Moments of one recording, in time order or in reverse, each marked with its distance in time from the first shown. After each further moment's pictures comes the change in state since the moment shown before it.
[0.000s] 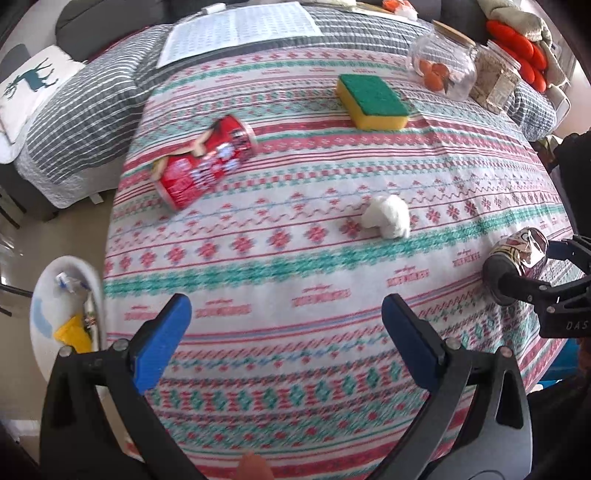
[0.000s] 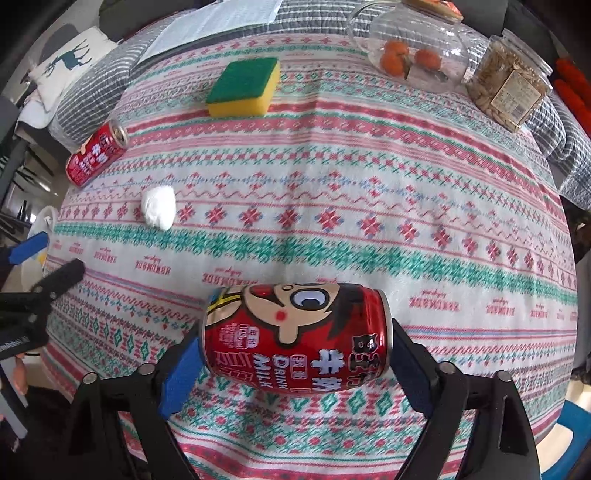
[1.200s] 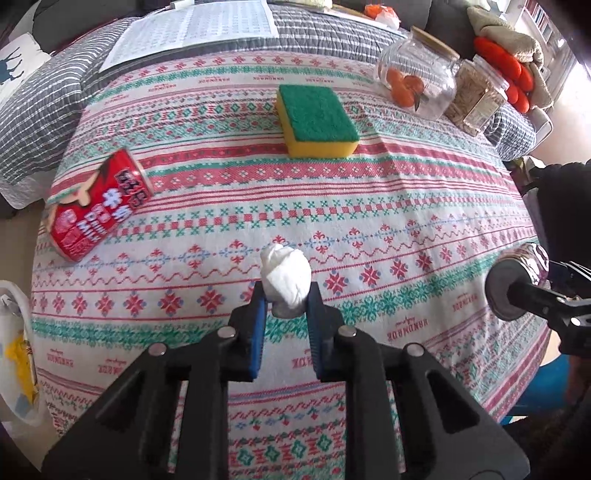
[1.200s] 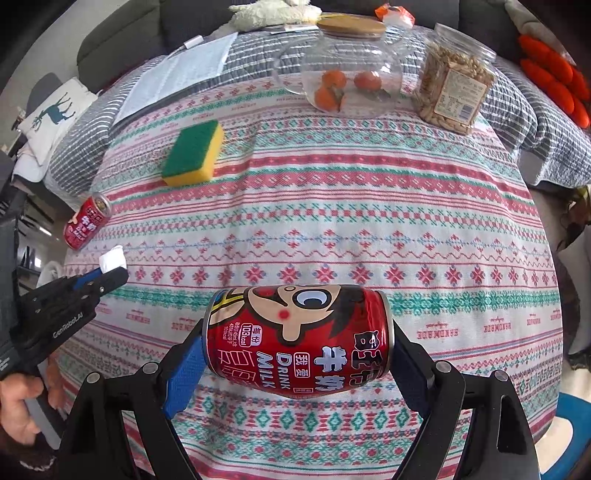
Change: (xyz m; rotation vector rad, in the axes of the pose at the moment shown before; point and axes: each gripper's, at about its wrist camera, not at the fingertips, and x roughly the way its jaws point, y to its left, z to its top) left arm 0.020 -0.034 0.037 -0.051 -0.015 -0.161; right arm -0.036 -0.058 0.009 0.115 -0.101 0.029
